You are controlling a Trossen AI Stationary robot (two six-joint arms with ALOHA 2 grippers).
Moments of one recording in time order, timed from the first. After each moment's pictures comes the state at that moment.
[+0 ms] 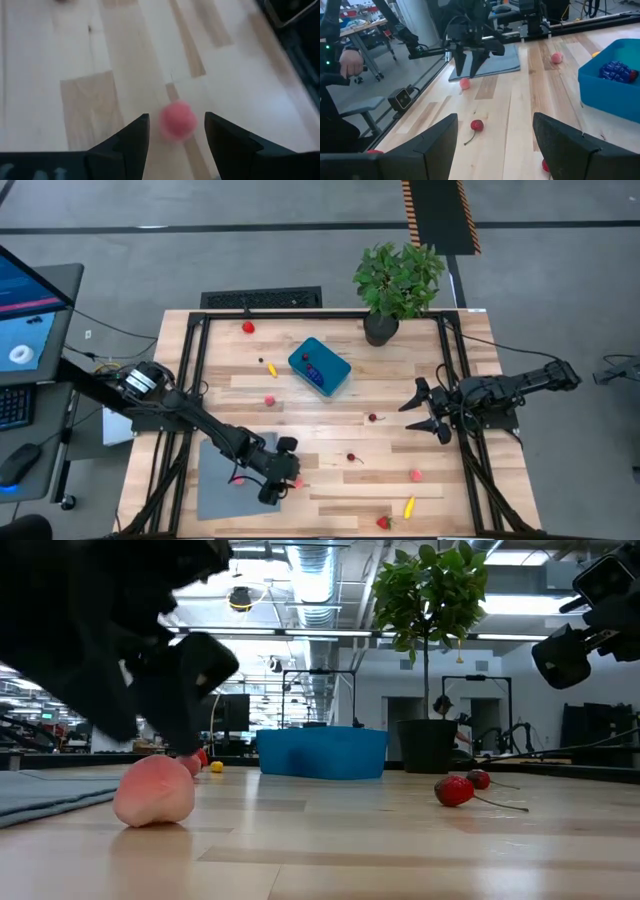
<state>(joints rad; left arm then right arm) -0.53 1.76 0.90 0.01 -0.06 -0.26 0.26 0.13 0.06 -0.14 -0.04 0.18</state>
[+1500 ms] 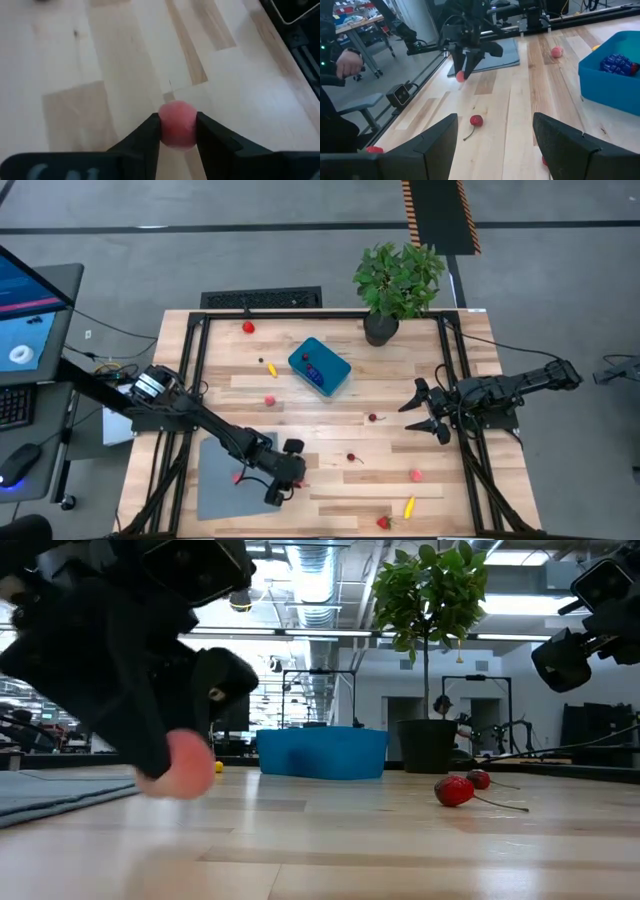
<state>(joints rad) -0.50 1.83 0.94 0.05 0.00 -0.21 0.26 0.15 0.06 -0.14 -0.04 0.19</state>
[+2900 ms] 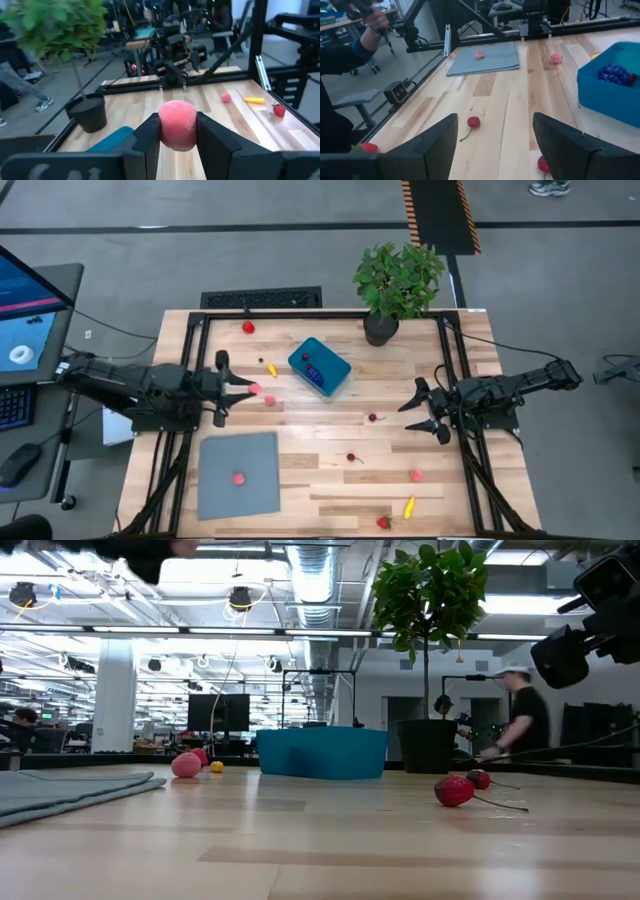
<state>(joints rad) -0.20 0.50 0.45 -0.02 -0.25 0.09 0.26 0.15 0.06 -0.13 -0.04 0.14</state>
